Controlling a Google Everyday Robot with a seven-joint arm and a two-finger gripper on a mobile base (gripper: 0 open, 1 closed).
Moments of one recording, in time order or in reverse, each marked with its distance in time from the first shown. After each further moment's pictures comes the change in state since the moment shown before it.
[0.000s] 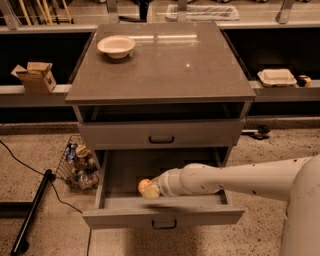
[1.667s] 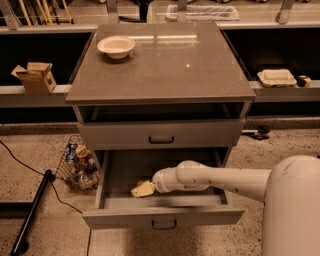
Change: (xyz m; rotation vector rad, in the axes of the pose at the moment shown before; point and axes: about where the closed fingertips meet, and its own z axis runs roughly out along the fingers) arm 0.001 -0.025 0.084 -0.130 -0.053 0.074
